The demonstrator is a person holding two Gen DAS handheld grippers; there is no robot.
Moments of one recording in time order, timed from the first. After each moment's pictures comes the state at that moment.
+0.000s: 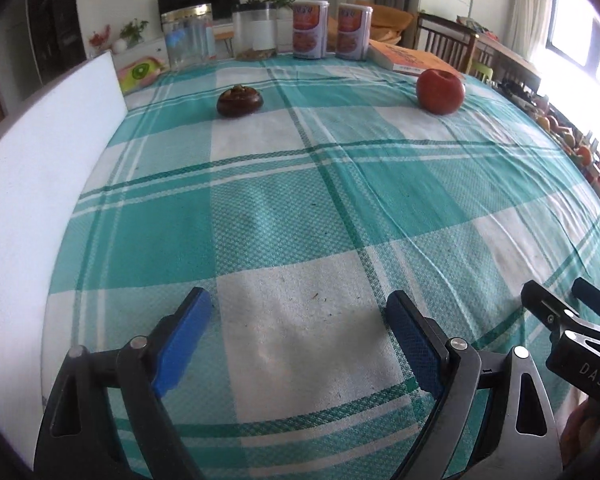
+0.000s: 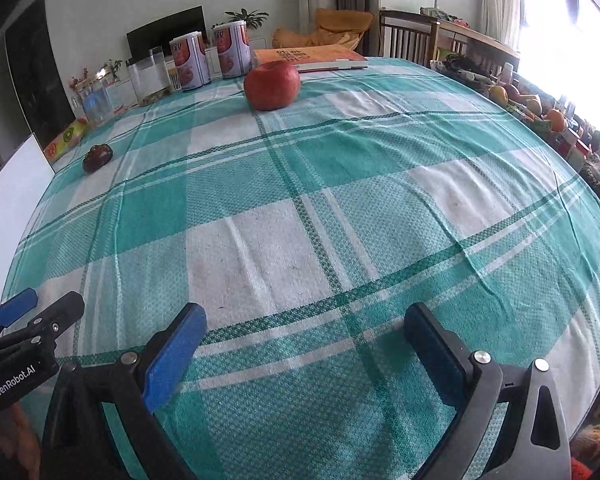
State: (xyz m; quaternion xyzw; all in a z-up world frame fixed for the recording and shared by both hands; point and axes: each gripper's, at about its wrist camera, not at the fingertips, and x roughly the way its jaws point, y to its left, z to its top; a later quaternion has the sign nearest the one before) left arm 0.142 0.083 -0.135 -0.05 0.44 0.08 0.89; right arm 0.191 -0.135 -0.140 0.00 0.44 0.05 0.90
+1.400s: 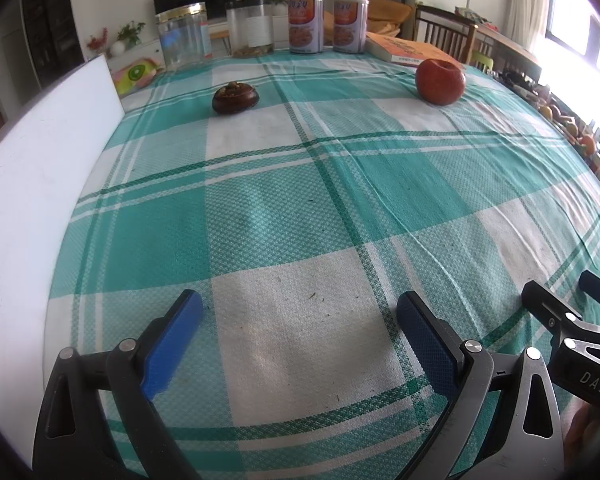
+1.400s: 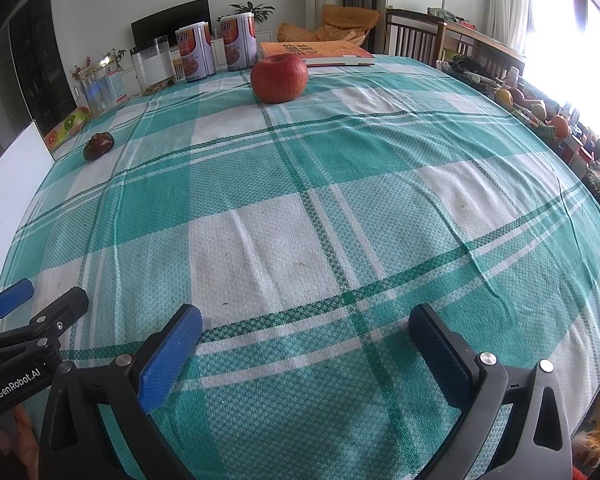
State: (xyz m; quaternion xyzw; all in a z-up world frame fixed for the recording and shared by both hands) left arm 0.145 0.079 -0.138 -0.04 0.45 0.08 0.89; right arm 0.192 -0.128 -0.142 -0.02 0.44 0.05 0.89
